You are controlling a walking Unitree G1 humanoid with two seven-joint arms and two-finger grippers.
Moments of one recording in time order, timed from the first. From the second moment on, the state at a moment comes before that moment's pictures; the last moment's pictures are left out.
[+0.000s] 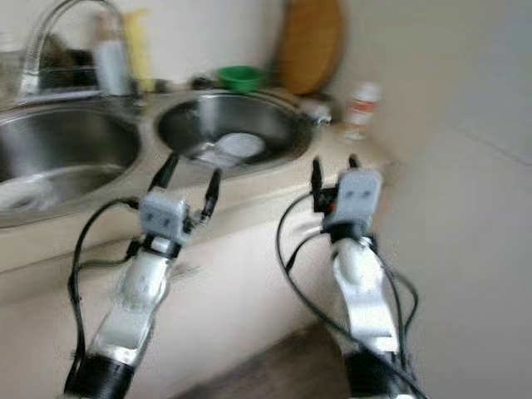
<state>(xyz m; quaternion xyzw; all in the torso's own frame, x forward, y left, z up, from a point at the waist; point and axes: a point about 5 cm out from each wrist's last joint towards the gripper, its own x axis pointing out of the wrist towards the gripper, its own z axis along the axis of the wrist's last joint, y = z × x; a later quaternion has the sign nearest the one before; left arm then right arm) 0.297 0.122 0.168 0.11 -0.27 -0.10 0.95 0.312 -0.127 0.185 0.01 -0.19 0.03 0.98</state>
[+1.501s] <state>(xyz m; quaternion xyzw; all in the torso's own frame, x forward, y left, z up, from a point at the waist) 0.297 0.127 0.157 0.12 -0.24 -0.09 0.96 0.315 -0.120 0.186 0.00 -0.20 0.04 0.98</state>
